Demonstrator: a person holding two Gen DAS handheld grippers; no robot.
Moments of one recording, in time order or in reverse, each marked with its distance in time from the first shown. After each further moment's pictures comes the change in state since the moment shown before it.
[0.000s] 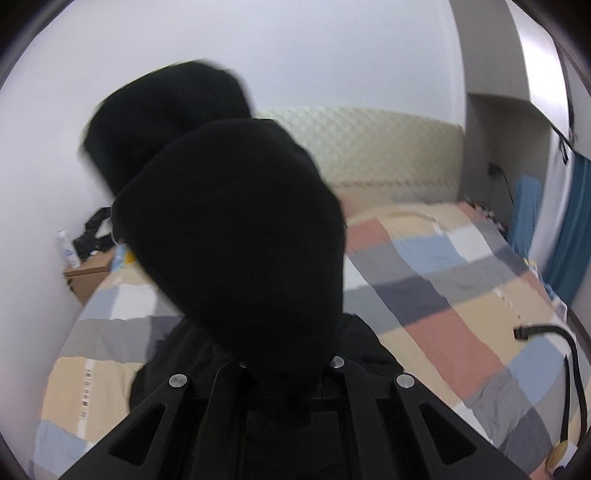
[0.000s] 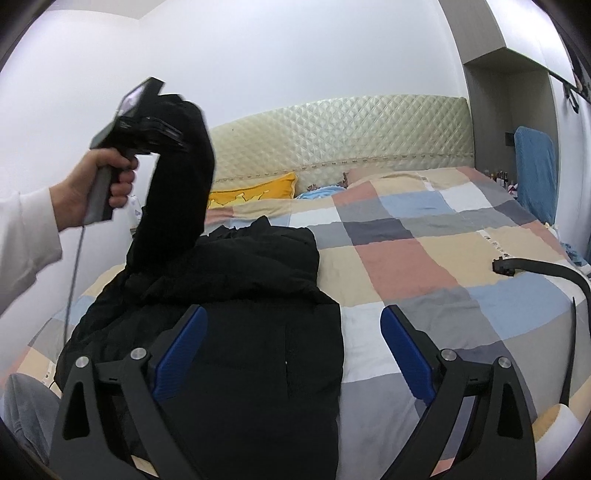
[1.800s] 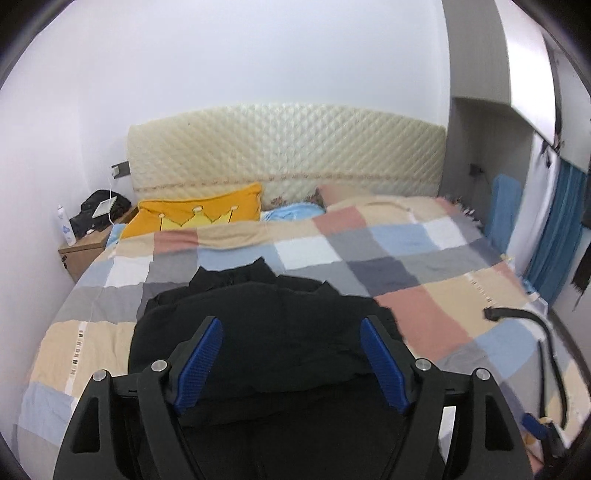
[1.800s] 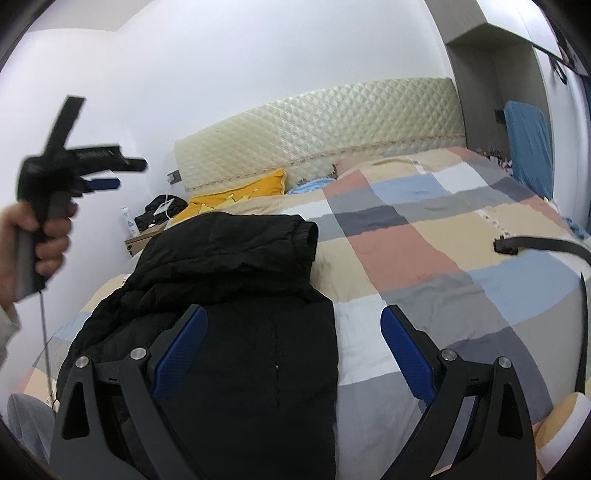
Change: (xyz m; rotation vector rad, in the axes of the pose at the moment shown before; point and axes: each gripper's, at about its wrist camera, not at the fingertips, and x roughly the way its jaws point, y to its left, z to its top) left arm -0.099 -0.003 -0.058 -0.051 -0.005 -0.062; right arm 0.015 -0.020 -0.001 0.076 0.003 -0.004
